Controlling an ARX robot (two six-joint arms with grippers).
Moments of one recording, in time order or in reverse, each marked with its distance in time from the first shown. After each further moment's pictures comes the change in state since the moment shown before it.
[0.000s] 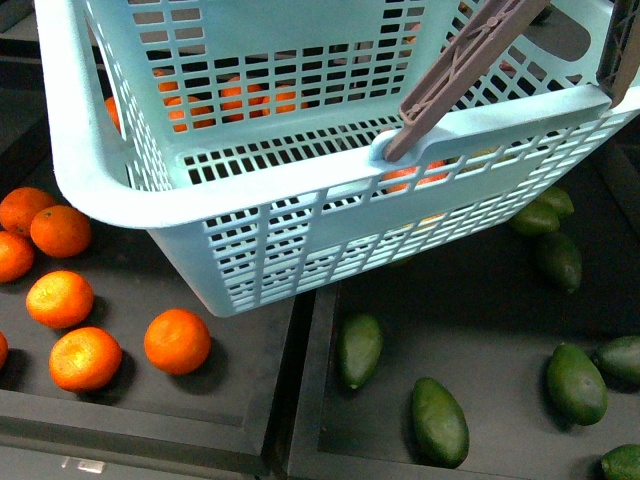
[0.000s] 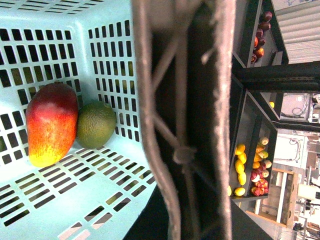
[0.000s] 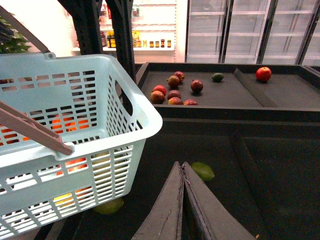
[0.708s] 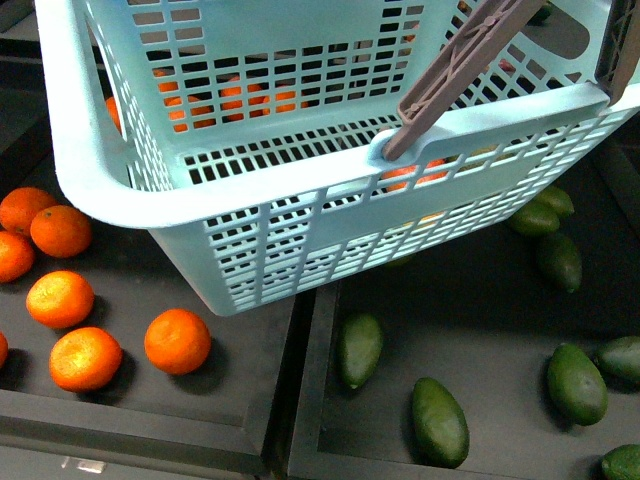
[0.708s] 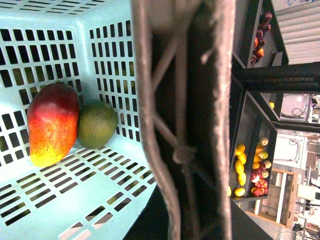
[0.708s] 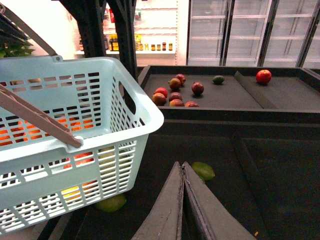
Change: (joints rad) left arm 0.000 0.000 0.000 0.000 0.000 0.000; right arm 0.000 -0.277 0.000 -0.272 0.000 0.000
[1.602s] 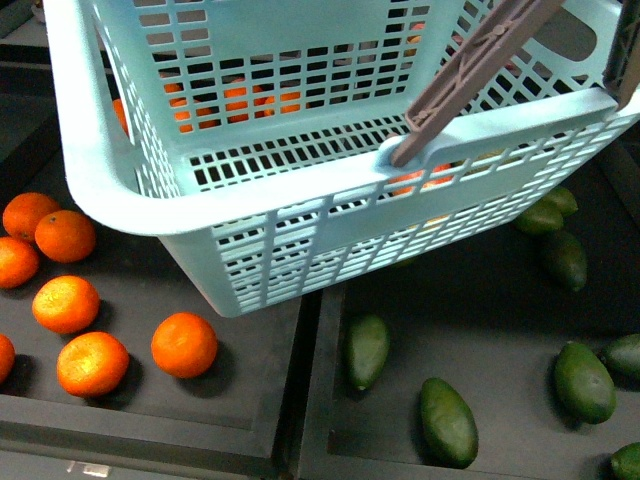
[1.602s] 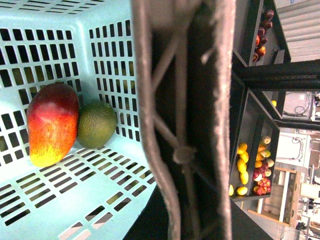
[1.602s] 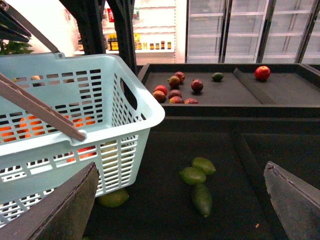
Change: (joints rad) left arm -0.003 0.000 0.000 0.000 -0.001 0.001; right arm 0.000 -0.182 0.001 -0.188 0.002 0.000
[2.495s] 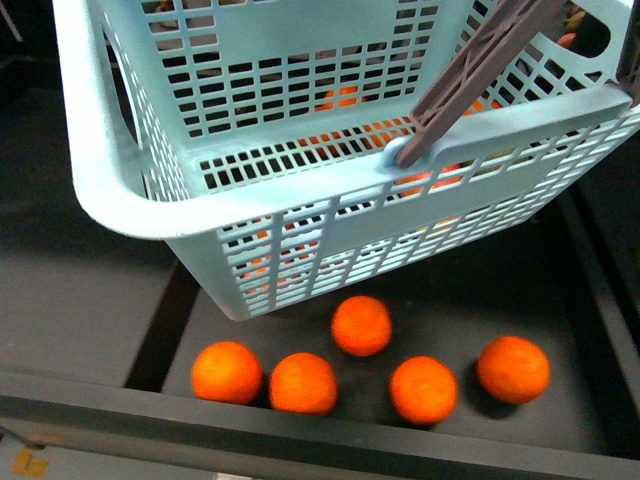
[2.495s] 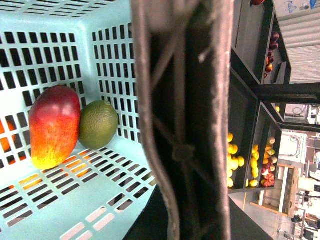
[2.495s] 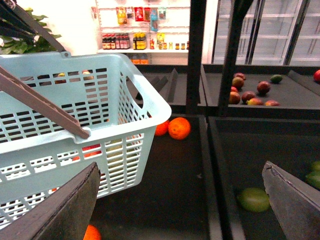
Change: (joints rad) left arm 0.002 0.000 -0.002 0.000 0.008 -0.003; right arm 0.000 -0.001 0.000 -0.005 -0.004 -0.001
